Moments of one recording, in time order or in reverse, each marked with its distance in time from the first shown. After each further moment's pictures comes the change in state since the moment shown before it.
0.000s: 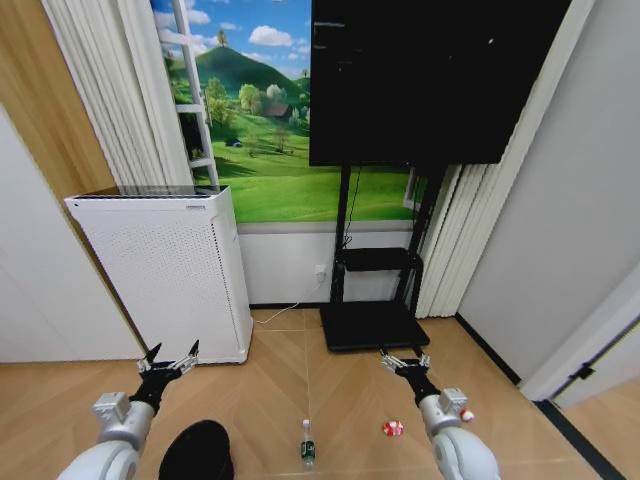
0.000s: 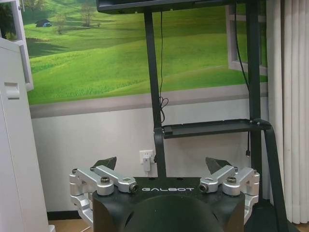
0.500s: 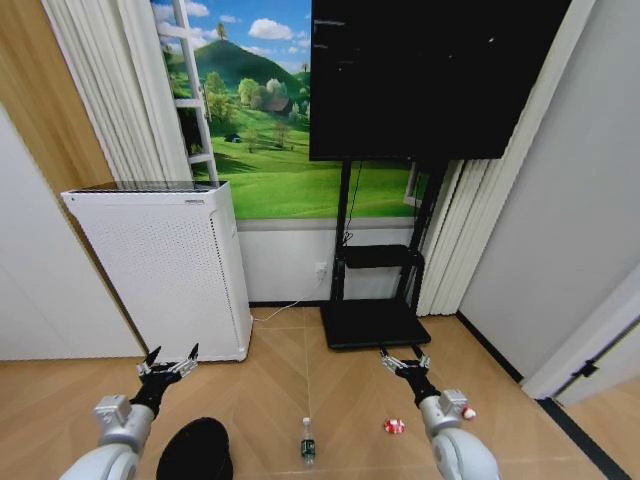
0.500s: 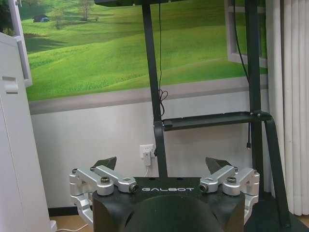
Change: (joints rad) left arm 0.006 -0.006 -0.001 0.020 0.029 -0.009 0.010; right arm 0.004 0.001 -0.003 -0.017 0.012 0.002 0.000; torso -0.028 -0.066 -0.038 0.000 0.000
